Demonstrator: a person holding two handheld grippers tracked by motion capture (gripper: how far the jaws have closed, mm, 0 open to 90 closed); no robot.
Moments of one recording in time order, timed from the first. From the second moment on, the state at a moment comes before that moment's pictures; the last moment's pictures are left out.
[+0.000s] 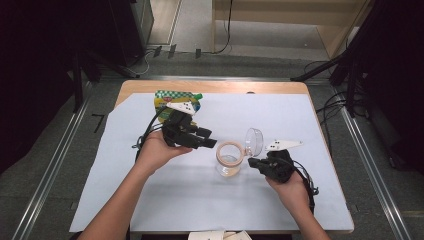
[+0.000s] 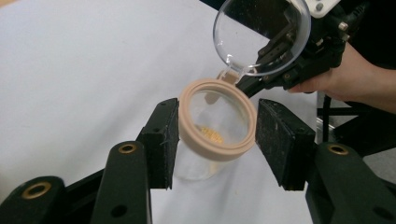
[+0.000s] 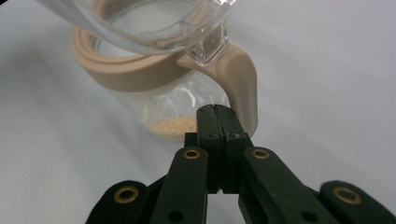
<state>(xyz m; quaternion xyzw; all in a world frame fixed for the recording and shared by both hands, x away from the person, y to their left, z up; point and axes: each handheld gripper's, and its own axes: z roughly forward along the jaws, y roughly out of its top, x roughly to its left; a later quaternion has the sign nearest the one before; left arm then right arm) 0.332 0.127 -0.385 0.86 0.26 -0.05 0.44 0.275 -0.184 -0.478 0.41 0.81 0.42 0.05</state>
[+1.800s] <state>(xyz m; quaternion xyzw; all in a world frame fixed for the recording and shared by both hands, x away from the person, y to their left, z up) 0.384 0.263 -0.407 0.82 0.37 0.04 0.43 0.219 -0.118 -0.453 0.27 0.84 0.46 -0.01</state>
